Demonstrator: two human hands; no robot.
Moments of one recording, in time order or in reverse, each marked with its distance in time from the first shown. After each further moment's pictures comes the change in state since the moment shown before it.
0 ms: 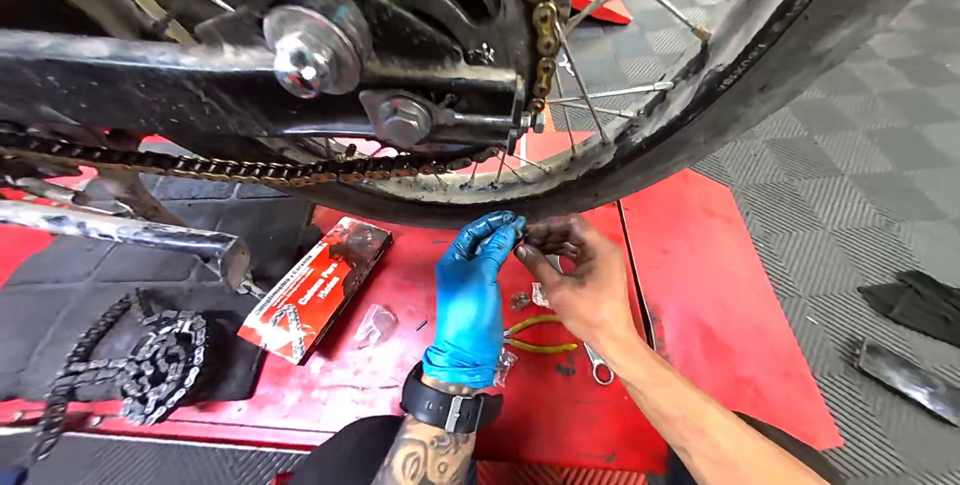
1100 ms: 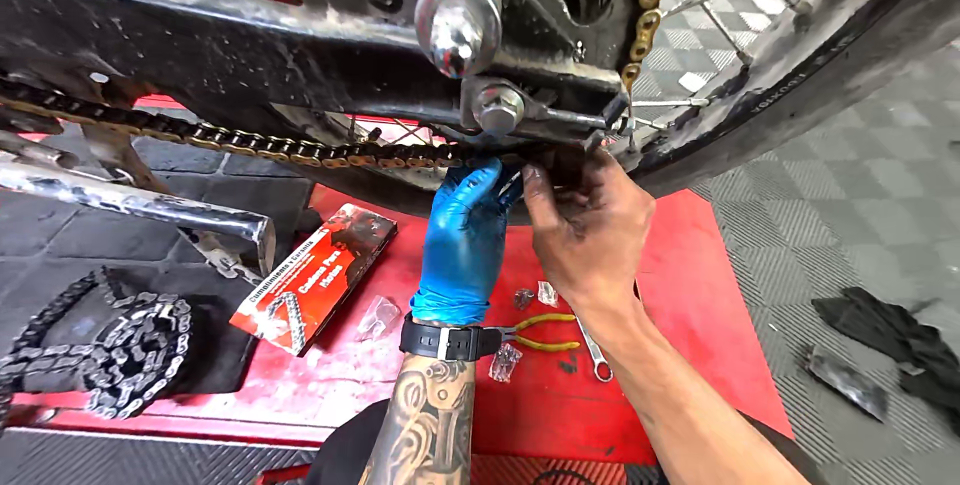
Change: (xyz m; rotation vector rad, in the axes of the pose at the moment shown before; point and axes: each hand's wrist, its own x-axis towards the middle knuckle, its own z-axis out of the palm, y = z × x) left_hand 0.055 0.032 -0.019 -0.692 -0.200 0.192; right_hand 0.058 -0.060 0.048 -0.232 0.274 -0.349
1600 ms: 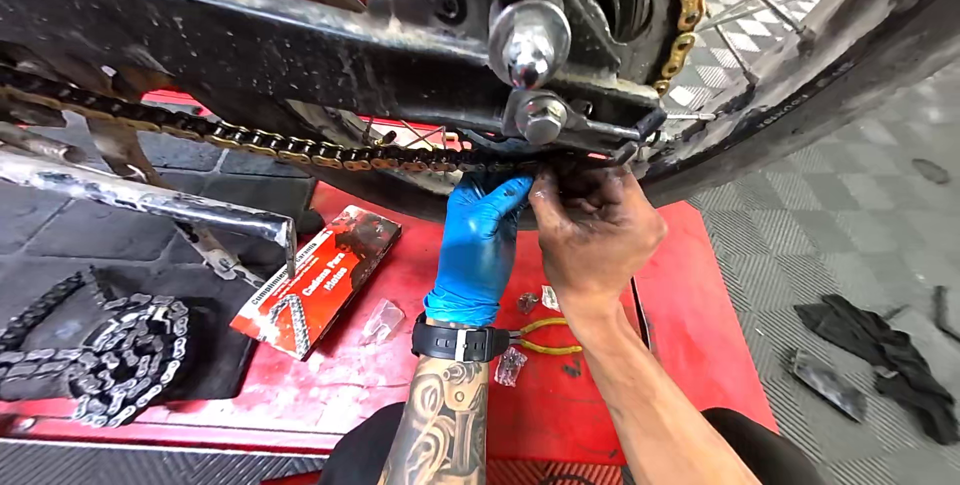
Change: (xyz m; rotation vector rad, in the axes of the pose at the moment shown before) left_hand 0.005 0.005 -0.007 0.147 -0.066 0.034; right_hand -0.004 -0.003 0.026 -0.059 0.254 -0.052
